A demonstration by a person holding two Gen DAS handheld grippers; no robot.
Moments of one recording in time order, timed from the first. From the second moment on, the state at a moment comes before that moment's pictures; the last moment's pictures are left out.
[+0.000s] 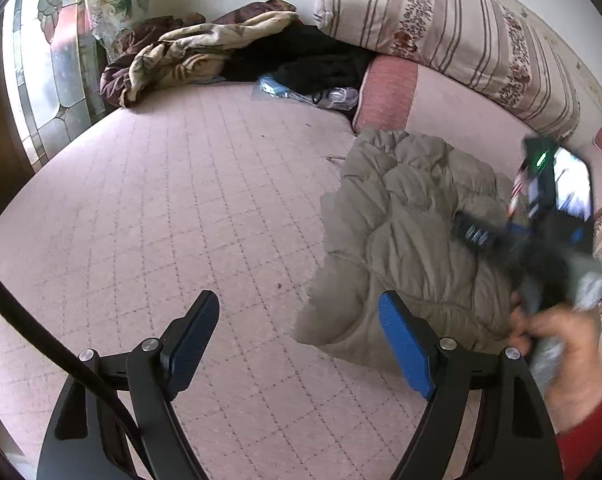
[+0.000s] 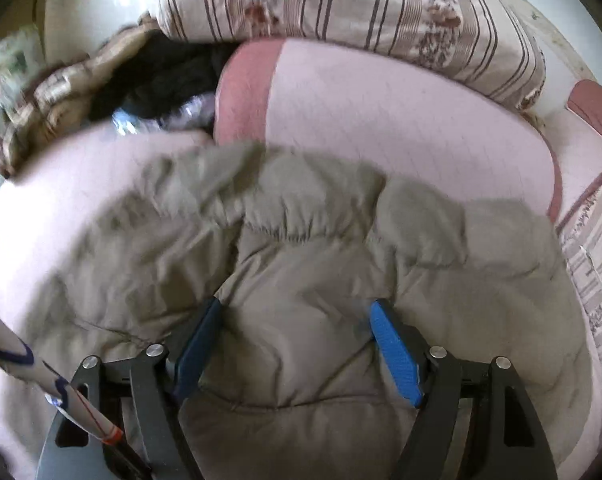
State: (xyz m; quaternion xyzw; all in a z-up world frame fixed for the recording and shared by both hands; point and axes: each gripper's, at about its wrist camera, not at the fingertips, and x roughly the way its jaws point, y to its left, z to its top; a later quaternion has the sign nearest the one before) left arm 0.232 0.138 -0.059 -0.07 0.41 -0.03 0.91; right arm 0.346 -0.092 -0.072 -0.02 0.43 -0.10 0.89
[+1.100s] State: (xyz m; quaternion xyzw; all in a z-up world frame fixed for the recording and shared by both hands) left arm 0.209 0.113 -0.045 -0.03 0.38 -0.03 0.92; right arm 0.249 -0.315 -0.006 0.10 0.40 -0.28 0.87
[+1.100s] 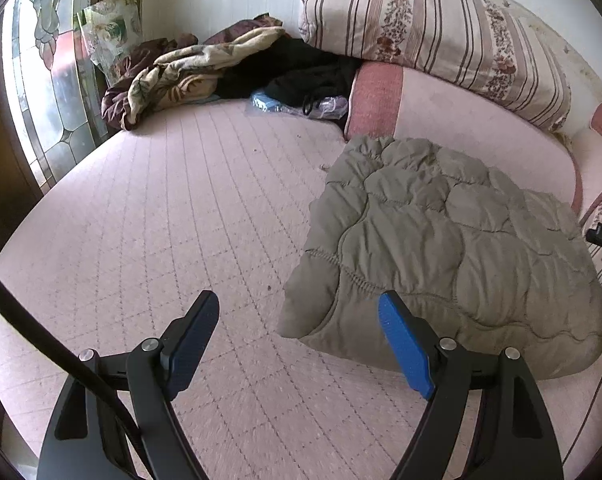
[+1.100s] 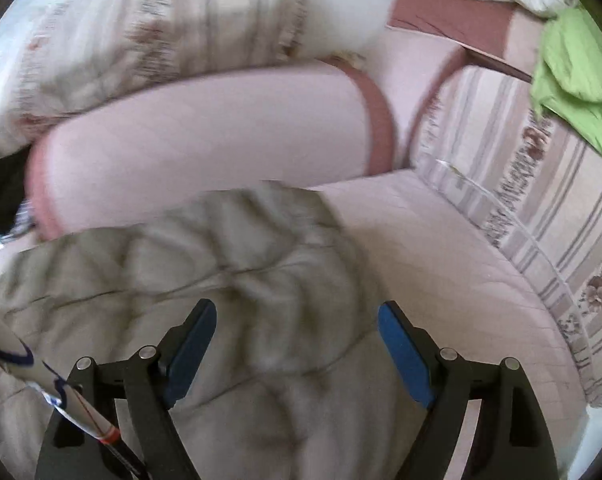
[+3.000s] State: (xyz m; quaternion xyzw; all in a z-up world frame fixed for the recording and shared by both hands) left arm 0.183 0.118 -0.015 -0.07 0.35 -0.04 0.93; right arm 0.191 -0.318 -0.053 0.10 0.43 -0.30 0.84
